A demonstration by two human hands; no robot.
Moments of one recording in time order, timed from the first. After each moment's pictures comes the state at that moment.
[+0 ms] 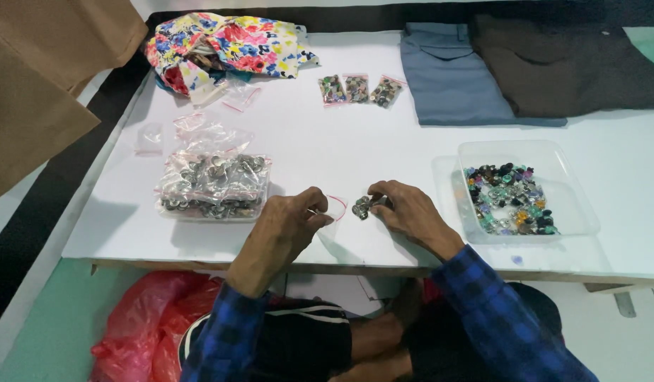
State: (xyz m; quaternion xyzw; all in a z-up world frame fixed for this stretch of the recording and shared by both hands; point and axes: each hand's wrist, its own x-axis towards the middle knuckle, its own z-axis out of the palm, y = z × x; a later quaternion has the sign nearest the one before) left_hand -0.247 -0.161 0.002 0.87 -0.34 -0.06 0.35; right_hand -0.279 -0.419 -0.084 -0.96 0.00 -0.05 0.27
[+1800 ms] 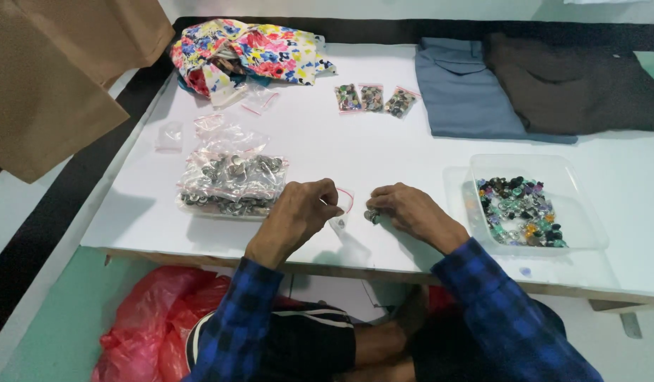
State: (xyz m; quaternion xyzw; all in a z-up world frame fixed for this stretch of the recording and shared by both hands) left_hand -0.221 -0.157 -0.005 0.86 -0.34 -0.06 0.37; right_hand -0.275 -0.390 -0.028 -0.98 -0.08 0.06 0.15
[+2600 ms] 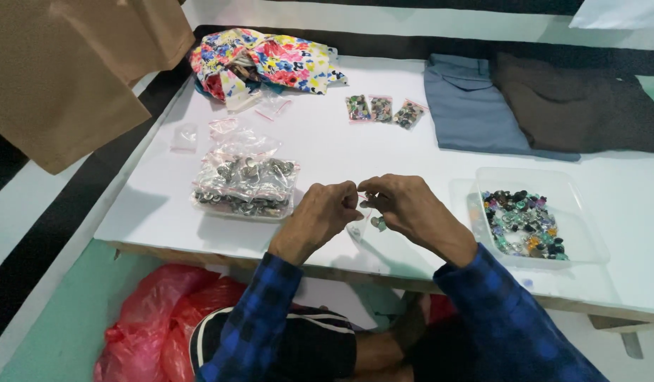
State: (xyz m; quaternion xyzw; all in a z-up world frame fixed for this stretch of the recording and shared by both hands) left_hand -0.214 -0.179 -0.017 0.85 -0.35 -0.06 0.38; right_hand -0.287 -0.357 0.026 -0.94 -0.12 -0.08 0.32
